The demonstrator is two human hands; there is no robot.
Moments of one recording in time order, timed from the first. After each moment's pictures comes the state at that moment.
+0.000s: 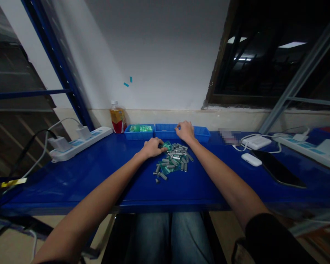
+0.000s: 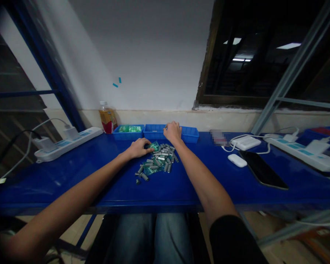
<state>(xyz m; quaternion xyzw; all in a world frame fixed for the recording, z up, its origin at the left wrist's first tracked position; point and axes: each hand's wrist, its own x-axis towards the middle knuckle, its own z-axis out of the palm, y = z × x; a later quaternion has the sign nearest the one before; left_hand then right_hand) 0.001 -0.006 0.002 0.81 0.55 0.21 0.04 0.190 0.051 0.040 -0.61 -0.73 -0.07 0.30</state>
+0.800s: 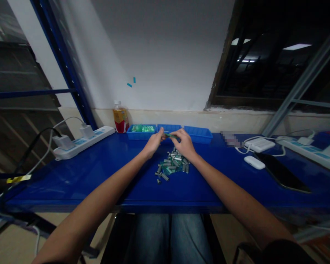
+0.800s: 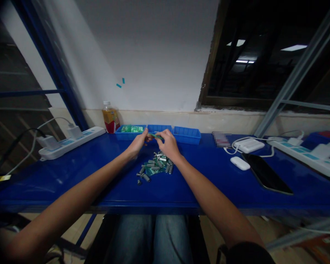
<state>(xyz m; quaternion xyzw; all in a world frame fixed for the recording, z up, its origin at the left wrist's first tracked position) 0.018 -0.015 0.020 0.66 0.50 0.48 0.28 0.178 -0.005 0.019 -0.33 -0.79 0.05 0.51</state>
